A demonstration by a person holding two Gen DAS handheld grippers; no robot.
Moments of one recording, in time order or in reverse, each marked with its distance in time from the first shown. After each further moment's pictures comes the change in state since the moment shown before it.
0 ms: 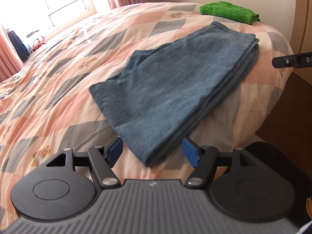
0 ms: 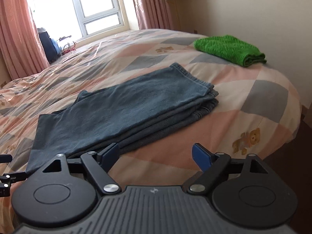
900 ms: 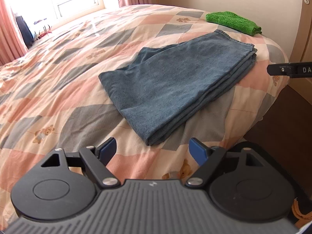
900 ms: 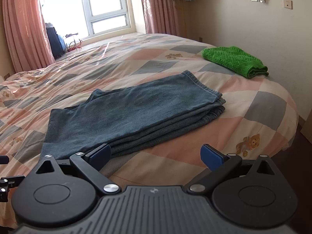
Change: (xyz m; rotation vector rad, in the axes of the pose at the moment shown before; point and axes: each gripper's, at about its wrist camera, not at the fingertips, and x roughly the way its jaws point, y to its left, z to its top) left arm -0.027 0.018 -0.026 -0.109 -0.006 -0.041; right arm -0.019 0.034 -0.003 -0.060 -0.004 -0.003
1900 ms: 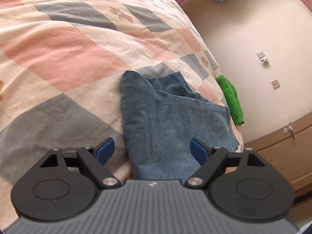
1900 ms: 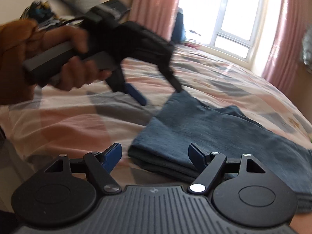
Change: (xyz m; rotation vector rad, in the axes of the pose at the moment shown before) left arm 0.141 0.182 0.041 -0.735 0.072 -0.534; right arm 0.060 0.195 -0.066 -0.732 -0.096 0.420
